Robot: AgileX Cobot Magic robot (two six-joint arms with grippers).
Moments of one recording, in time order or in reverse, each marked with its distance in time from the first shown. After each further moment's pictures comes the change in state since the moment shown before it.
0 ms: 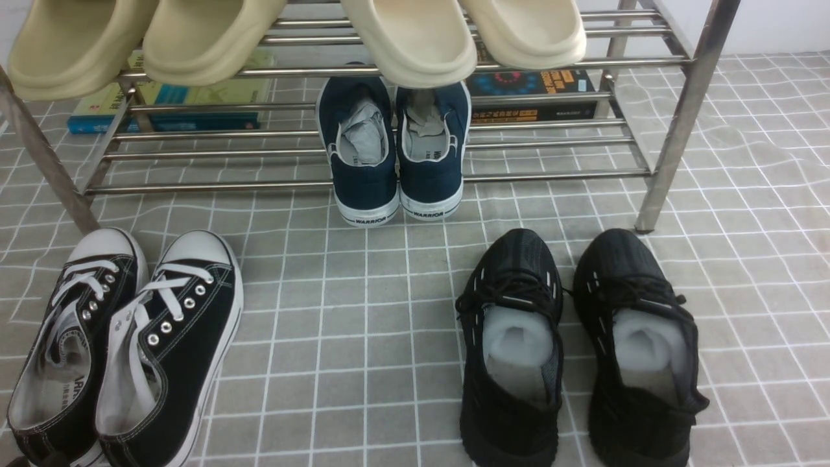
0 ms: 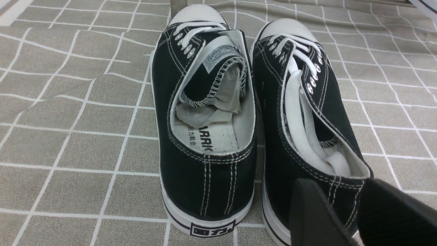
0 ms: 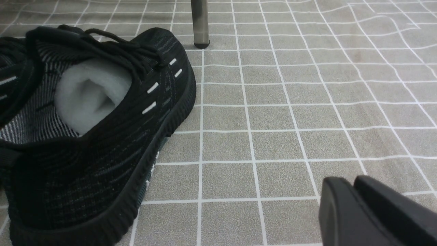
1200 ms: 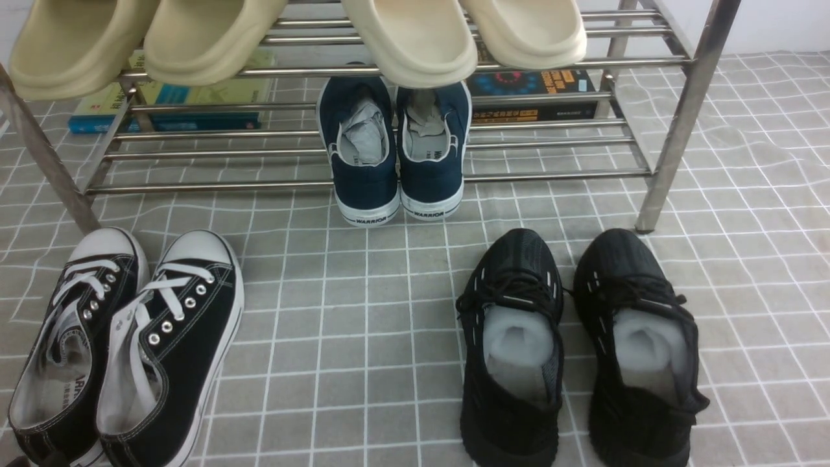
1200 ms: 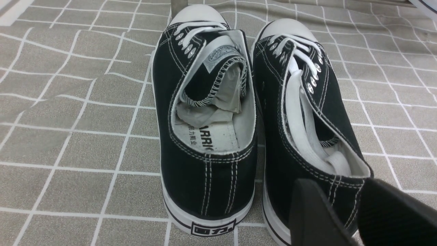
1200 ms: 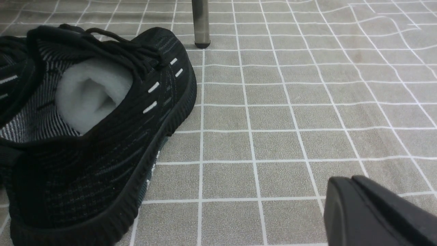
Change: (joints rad) right arm 0.000 0.000 0.000 0.000 0.000 -0.003; left arm 0.000 0.000 0.000 0.000 -0.001 0.000
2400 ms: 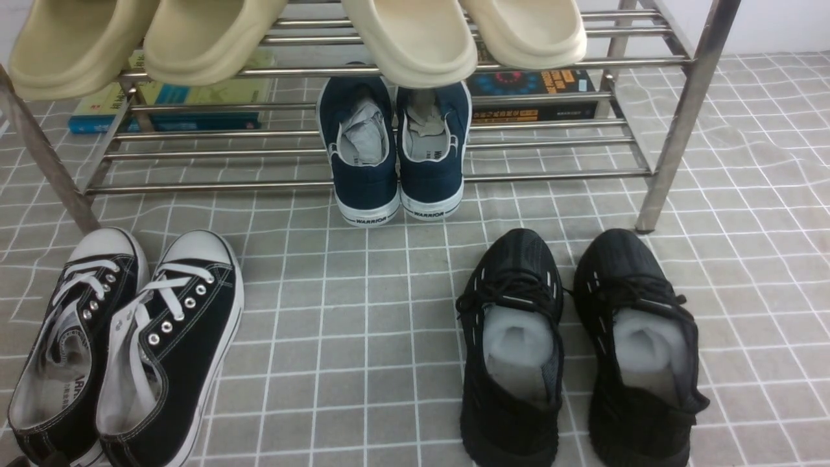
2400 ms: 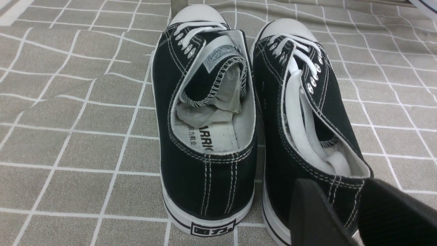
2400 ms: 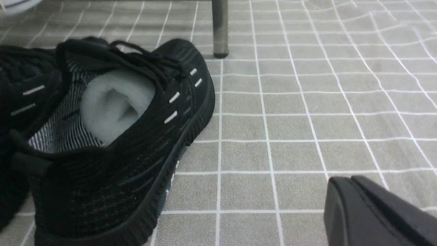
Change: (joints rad) right arm 0.025 0.009 0.009 0.034 -0.048 -0.012; left arm 0.000 0.000 0.000 0.000 0.000 0.000
